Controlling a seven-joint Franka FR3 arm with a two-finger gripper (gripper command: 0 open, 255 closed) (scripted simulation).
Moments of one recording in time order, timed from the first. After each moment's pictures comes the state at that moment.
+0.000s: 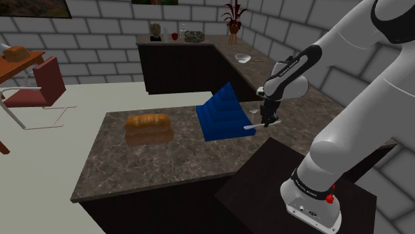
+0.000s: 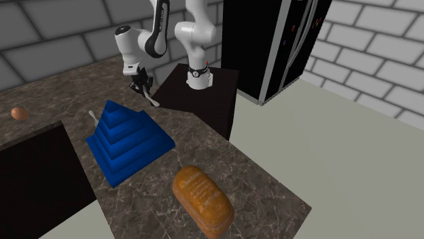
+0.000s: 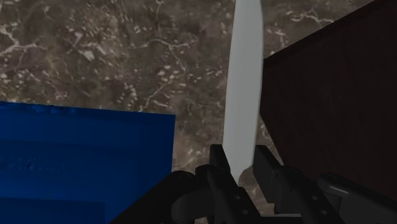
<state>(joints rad) -0.12 -0.17 -0.56 -2.79 -0.17 2.62 -1.57</state>
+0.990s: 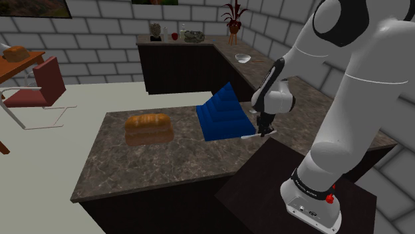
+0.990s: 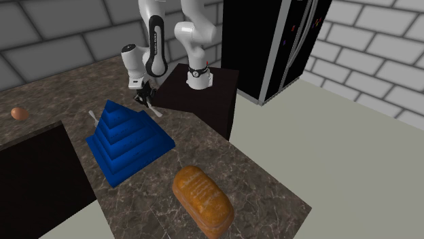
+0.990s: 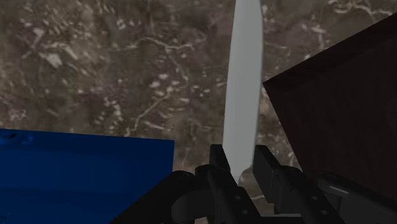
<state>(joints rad) -0.10 0.15 -0.48 -2.78 0.29 2.88 -1.90</state>
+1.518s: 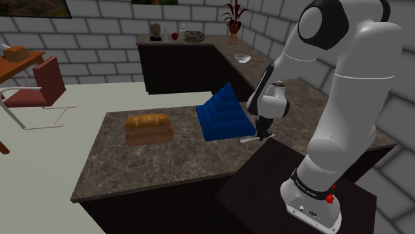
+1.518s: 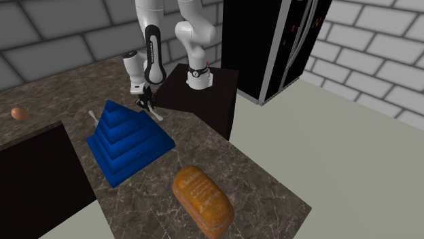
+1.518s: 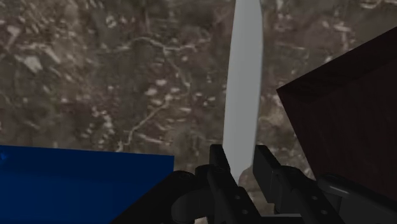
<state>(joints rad) -0.21 0.27 -0.32 -2.74 0.49 2.95 -2.05</state>
